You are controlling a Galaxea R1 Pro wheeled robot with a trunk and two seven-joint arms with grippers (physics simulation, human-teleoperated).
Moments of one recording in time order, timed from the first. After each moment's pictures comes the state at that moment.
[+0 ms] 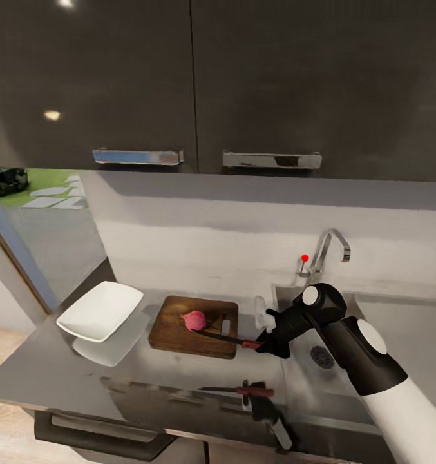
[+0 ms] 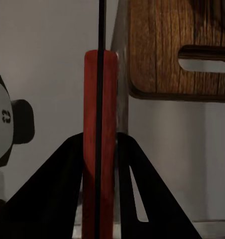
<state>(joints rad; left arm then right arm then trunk) -0.04 0.02 -0.14 -0.34 0.25 -0.49 0.03 -0.71 -0.18 0.37 -1.46 0.79 0.52 1.56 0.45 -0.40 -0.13</state>
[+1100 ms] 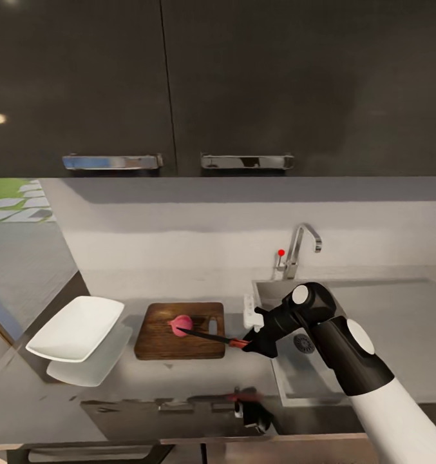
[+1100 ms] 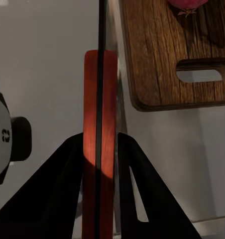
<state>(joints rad) -0.04 0.02 -0.22 -0.32 0.23 -0.49 0.04 -0.71 -0.11 0.37 -1.47 0.79 0.52 1.56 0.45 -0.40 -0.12</state>
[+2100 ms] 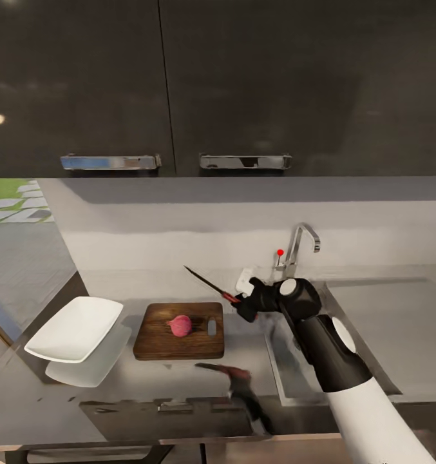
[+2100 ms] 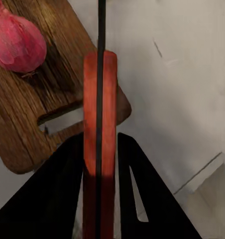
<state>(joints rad) -0.04 0.03 -0.22 -0.31 0.23 -0.49 0.04 -0.72 0.02 0.30 -1.45 0.79 0.65 1.07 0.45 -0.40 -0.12</state>
